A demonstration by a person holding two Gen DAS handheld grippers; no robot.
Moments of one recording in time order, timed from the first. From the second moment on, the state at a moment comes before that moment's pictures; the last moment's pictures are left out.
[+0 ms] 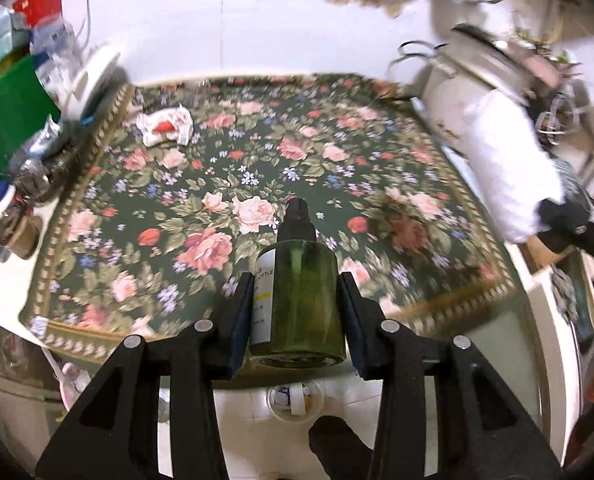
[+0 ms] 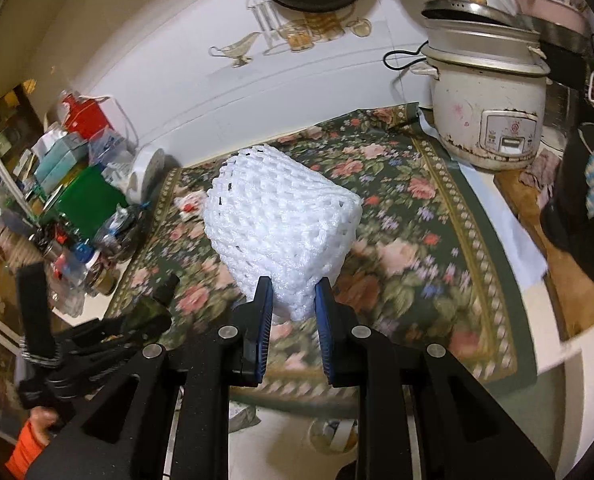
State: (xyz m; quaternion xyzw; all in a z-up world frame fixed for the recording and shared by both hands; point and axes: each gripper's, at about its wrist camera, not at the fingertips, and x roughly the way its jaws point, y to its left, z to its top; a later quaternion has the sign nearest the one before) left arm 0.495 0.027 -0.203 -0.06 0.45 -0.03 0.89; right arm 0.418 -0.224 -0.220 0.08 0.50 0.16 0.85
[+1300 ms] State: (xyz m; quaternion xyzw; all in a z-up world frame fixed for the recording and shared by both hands) left arm 0.334 0.021 -0.418 -0.09 0.58 -0.05 0.81; right arm 0.222 -0.236 -0.418 0.08 0.67 0.08 0.73
